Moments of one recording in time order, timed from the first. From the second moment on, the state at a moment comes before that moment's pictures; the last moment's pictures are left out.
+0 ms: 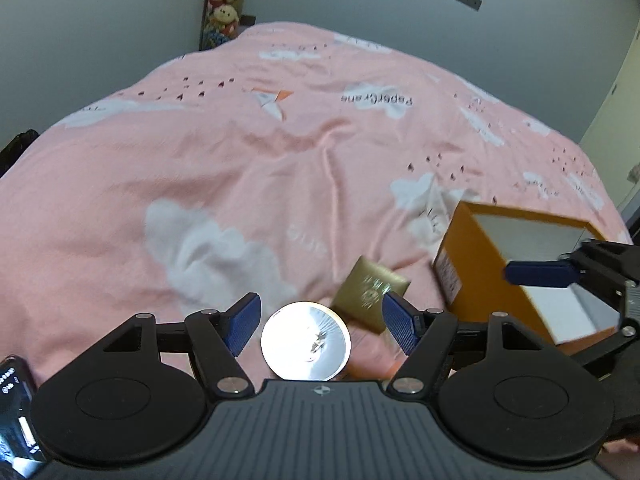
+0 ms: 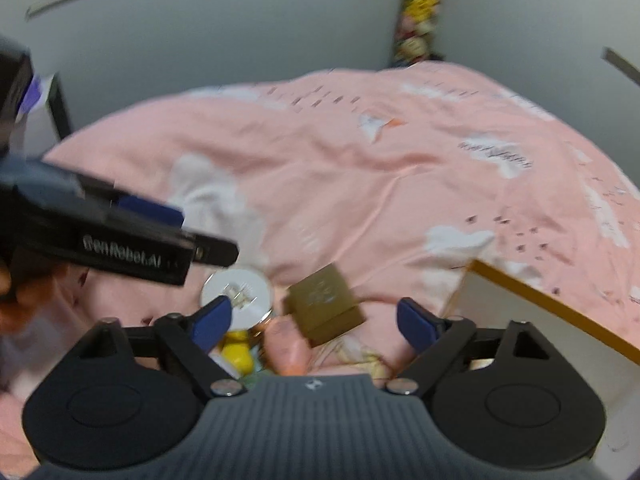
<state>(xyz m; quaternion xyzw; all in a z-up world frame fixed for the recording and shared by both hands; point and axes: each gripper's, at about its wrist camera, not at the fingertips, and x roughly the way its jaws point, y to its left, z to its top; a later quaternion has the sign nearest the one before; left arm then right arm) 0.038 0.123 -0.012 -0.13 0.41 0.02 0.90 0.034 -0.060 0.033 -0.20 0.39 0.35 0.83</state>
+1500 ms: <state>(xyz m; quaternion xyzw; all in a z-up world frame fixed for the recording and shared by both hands) 0.087 0.091 -0.105 -0.03 0.49 0.04 0.87 0.130 0.006 -0.047 -0.39 0.48 0.41 0.67</state>
